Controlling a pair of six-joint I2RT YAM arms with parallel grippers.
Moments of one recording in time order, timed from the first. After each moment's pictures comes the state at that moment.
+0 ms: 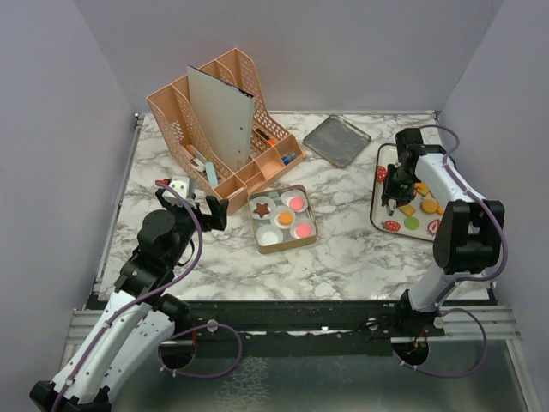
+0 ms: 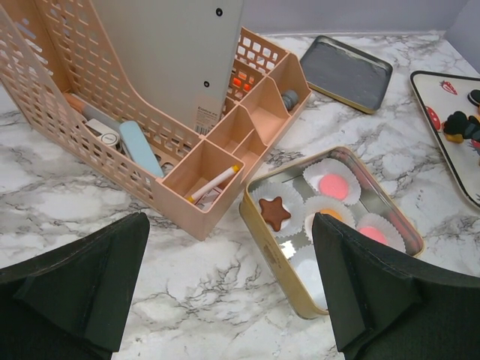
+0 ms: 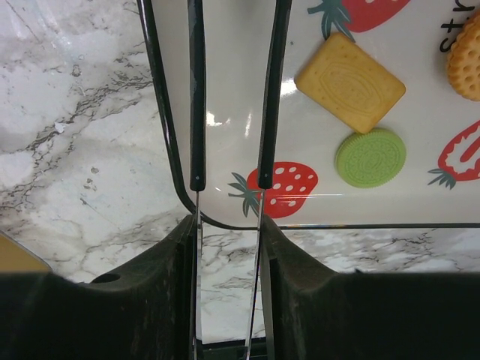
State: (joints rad) left arm -0.47 0.53 0.61 -0.22 -0.16 -0.18; right arm 0.01 1.71 1.32 -0.92 0.06 0.27
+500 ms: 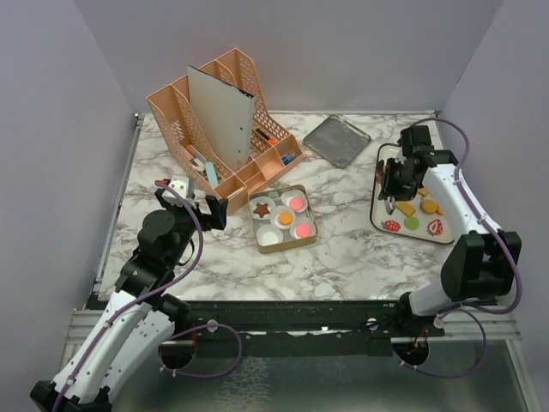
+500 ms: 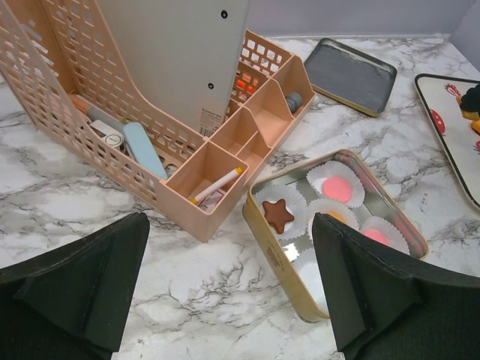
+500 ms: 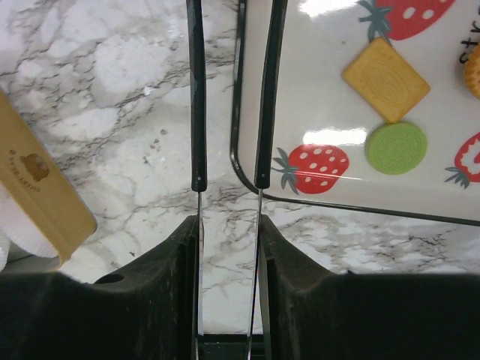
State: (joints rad) left arm -0.47 0.53 0.61 -0.20 -0.17 -0.18; right arm 0.05 1.52 1.28 -0.91 -0.02 0.25
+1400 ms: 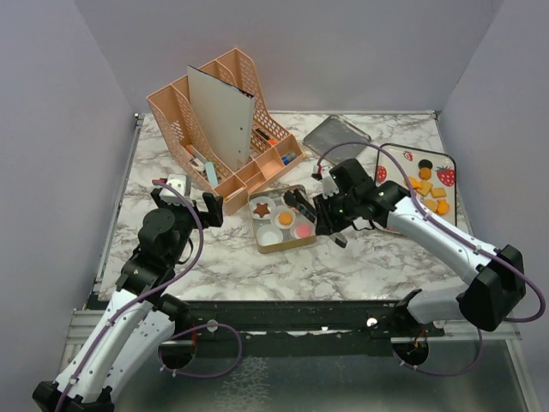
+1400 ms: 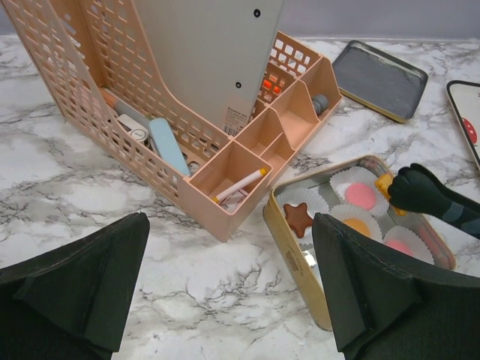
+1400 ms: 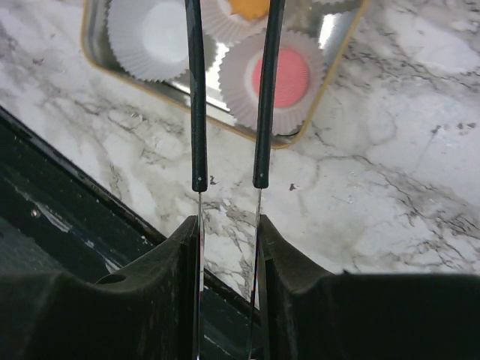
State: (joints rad) left arm -0.44 0.54 0.60 -0.20 -0.22 -0.18; right arm 0.64 1.35 1.13 -0.76 -0.19 0.16
